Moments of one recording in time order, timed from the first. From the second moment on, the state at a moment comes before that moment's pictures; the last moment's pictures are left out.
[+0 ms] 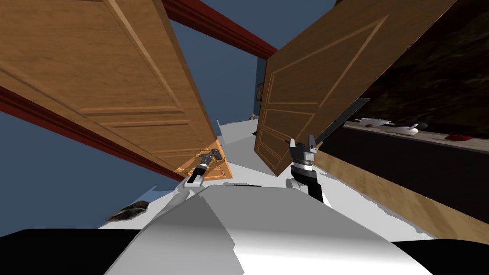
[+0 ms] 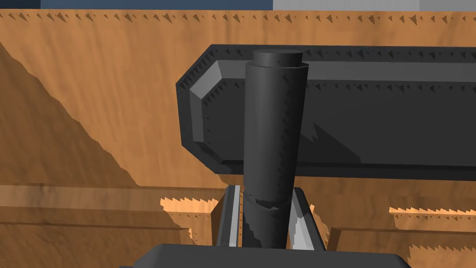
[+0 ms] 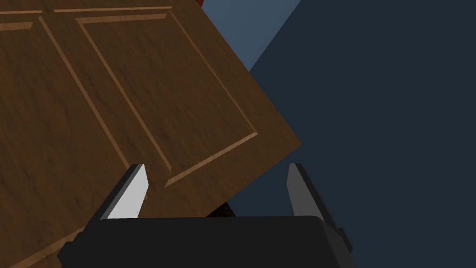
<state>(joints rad) 0.16 0.53 0.01 -1.21 0.18 -0.48 0.37</state>
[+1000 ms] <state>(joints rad) 0.28 0.64 -0.05 -1.25 0.19 -0.61 0.45</state>
